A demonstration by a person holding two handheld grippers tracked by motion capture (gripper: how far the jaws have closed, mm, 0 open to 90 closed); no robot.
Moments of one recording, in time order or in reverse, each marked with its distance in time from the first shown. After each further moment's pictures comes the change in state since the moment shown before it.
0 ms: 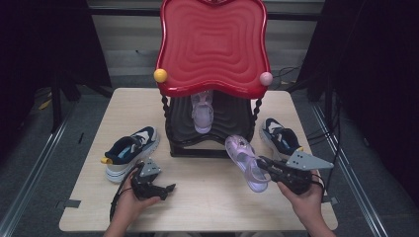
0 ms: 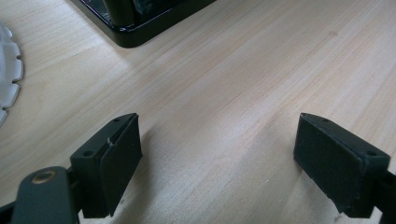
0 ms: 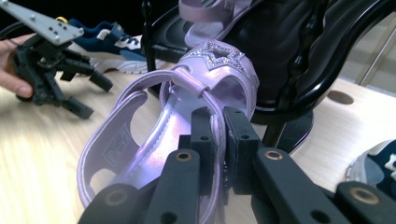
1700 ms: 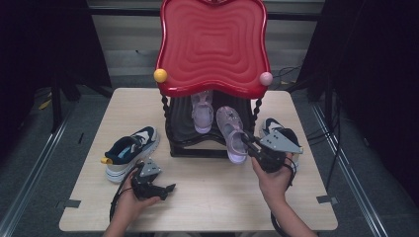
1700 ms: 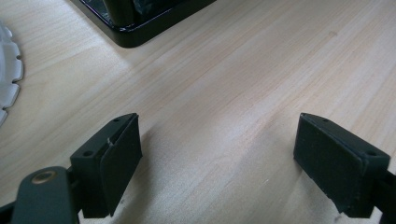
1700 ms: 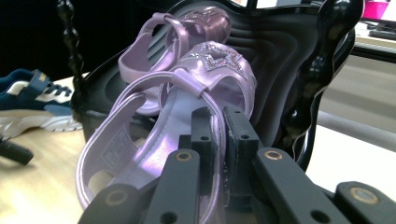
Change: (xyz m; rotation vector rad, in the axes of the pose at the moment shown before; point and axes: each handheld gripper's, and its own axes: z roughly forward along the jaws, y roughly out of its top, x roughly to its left) left arm 0.000 0.000 0.000 0.000 0.000 0.000; right arm 0.013 0.037 0.066 -0.111 -0.258 0.016
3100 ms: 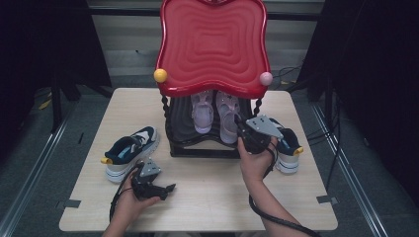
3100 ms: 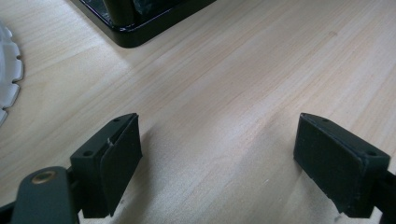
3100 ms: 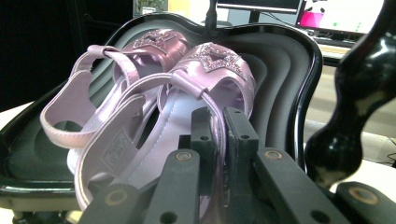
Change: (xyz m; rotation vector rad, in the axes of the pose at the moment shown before) left arm 0.000 0.000 0.000 0.000 0.000 0.000; right arm 0.005 0.018 0.053 -0.042 -0.195 0.039
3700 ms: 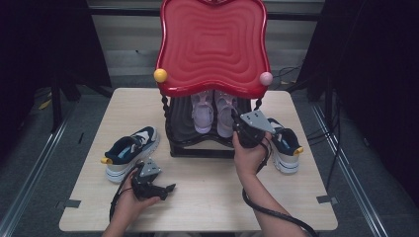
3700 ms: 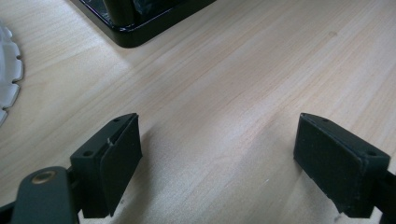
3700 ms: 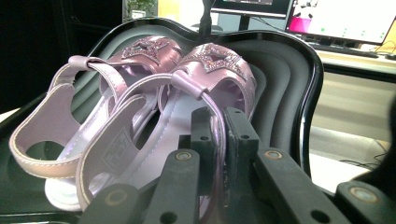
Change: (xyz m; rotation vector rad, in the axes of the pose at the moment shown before) left arm 0.000 0.000 0.000 -0.001 -0.003 -0.002; right arm 0.007 0.004 0.019 -0.015 -0.045 -0.009
